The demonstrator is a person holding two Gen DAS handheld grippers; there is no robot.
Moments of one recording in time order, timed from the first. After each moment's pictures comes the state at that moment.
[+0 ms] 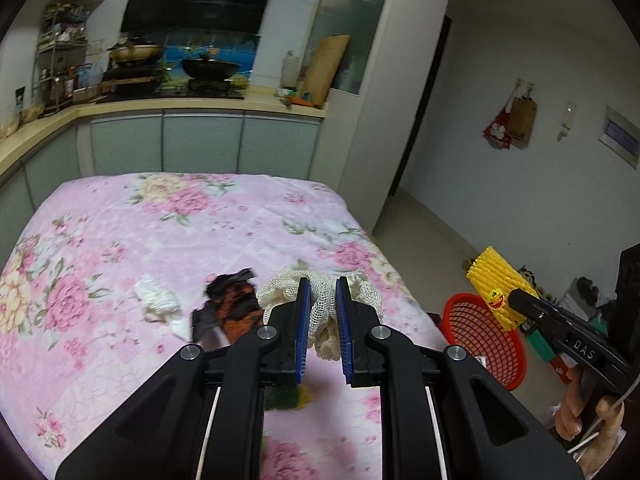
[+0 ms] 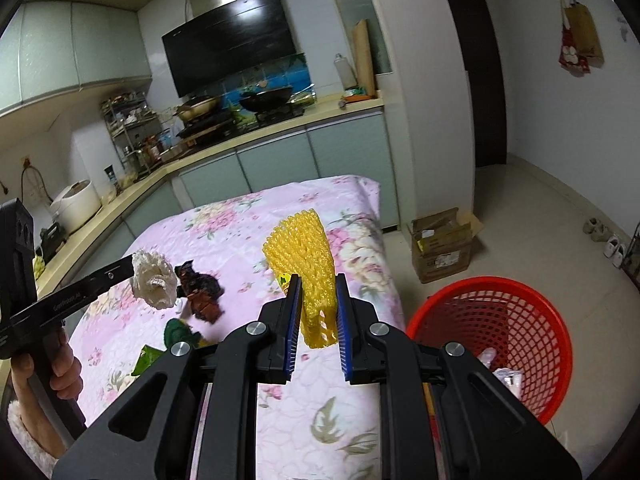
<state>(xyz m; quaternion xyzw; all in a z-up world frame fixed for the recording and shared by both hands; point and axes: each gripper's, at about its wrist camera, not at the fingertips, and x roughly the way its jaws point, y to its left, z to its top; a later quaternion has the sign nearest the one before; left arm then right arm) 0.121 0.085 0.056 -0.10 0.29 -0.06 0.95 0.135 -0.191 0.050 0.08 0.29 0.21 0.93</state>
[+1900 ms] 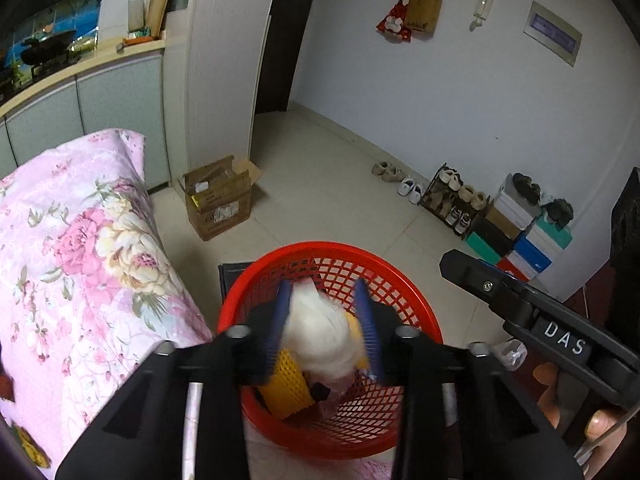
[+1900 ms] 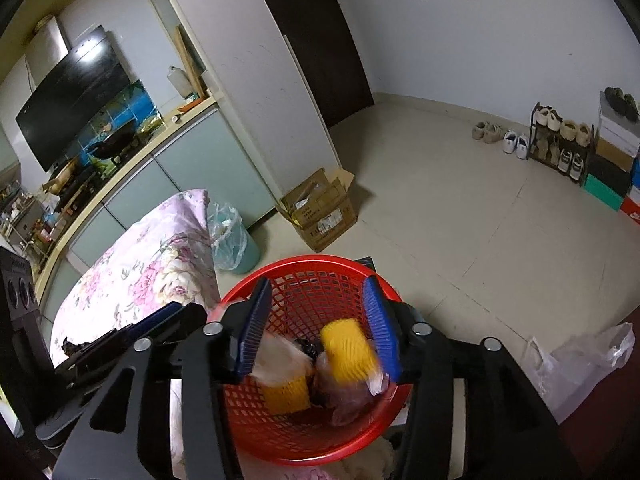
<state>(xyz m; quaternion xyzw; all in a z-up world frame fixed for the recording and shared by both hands) 0.229 -0.164 -0.008 -0.02 0.40 -0.24 0.89 0.175 -0.333 0.002 0.20 0.36 -0.02 0.91</state>
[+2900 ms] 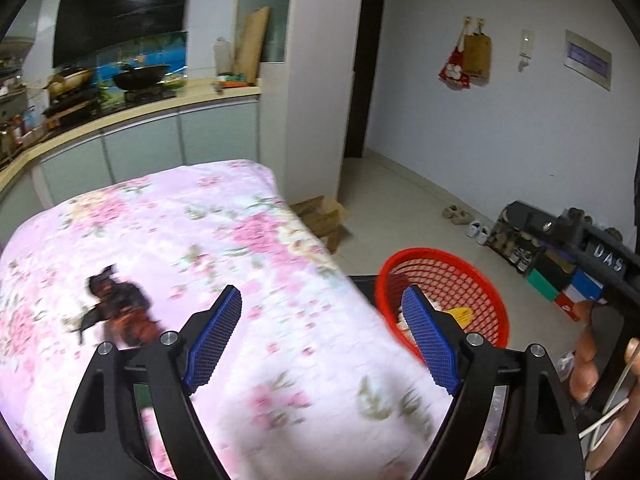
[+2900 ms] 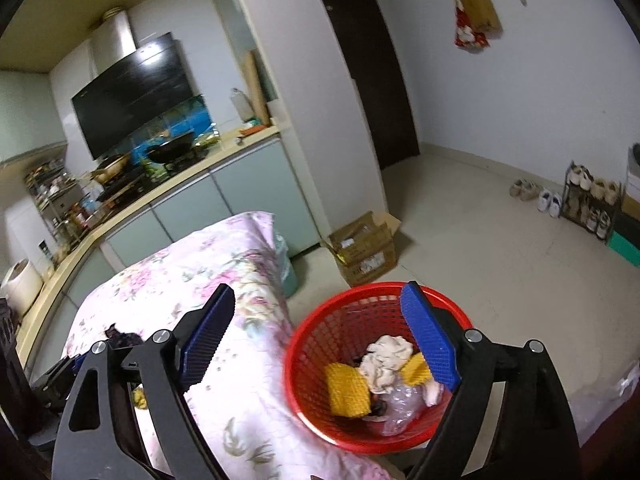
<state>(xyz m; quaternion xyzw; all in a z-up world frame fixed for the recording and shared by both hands) 0.136 -0.034 0.034 -0.01 0.32 -0.11 0.94 0.137 -0.266 0.047 0.15 0.27 0.05 0.95</state>
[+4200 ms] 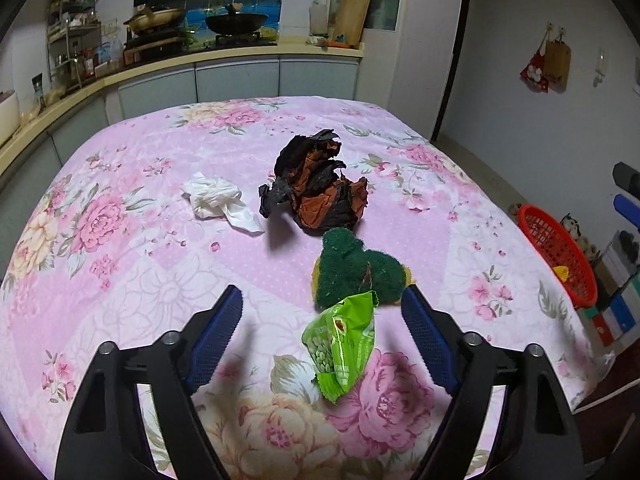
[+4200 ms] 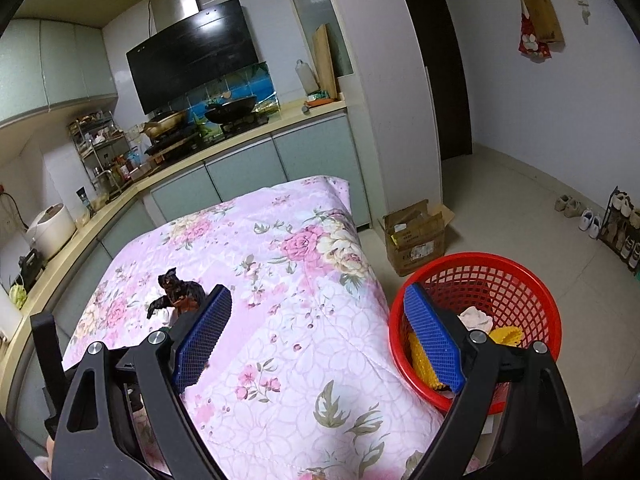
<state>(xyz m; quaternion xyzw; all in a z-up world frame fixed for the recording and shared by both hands) 0.094 0.116 -0.035 -0.04 0.37 0.01 0.93 0.115 -0.181 0.043 0.10 0.29 0.14 0.94</state>
